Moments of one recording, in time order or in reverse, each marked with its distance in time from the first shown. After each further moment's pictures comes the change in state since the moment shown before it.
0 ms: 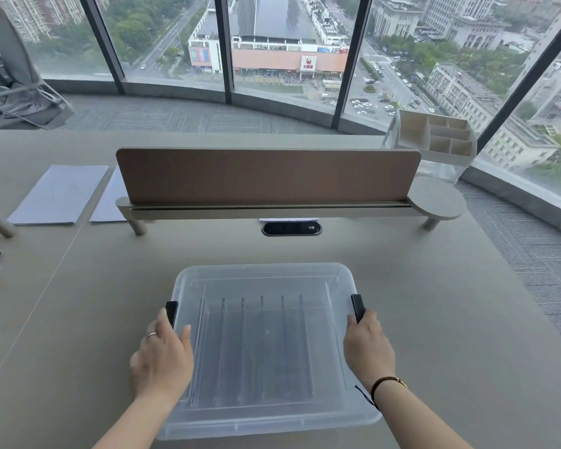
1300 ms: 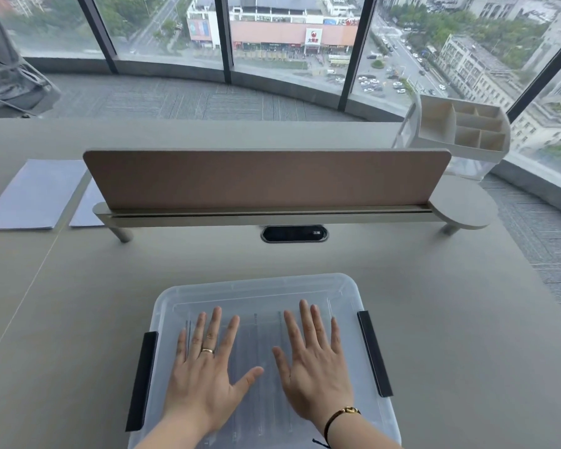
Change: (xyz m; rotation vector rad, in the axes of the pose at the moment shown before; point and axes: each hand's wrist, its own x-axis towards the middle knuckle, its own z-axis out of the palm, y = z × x) left_hand 0.023 0.063 0.032 0.238 -0.160 0.469; right_hand 0.007 -0.063 0.060 -0.445 -0.066 -0.624
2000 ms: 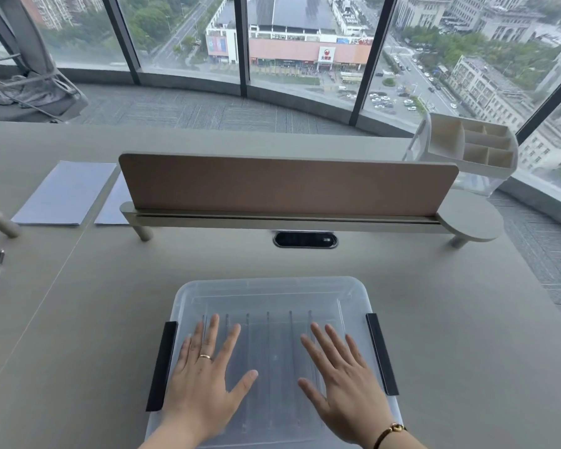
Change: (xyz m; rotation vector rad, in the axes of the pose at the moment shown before) left_hand -0.029 -0.017 -0.005 -0.082 -0.001 -0.047; right_hand -0.035 0.036 -0.021 0.023 -0.072 -0.237
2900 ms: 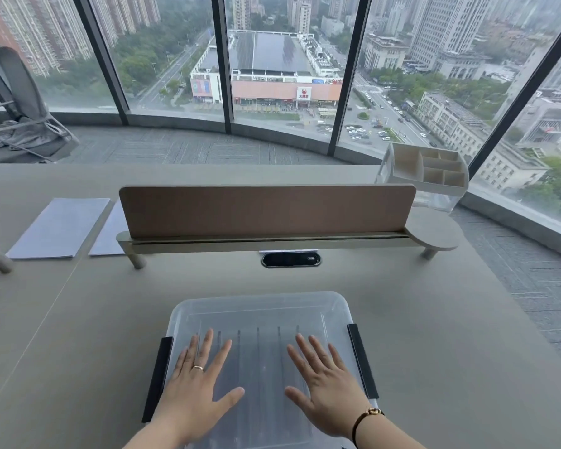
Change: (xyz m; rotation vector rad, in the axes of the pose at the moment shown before) left_hand -0.001 -0.012 -0.018 -0.018 -0.105 0.121; right_hand -0.005 -0.009 0.003 -0.095 -0.116 0.075
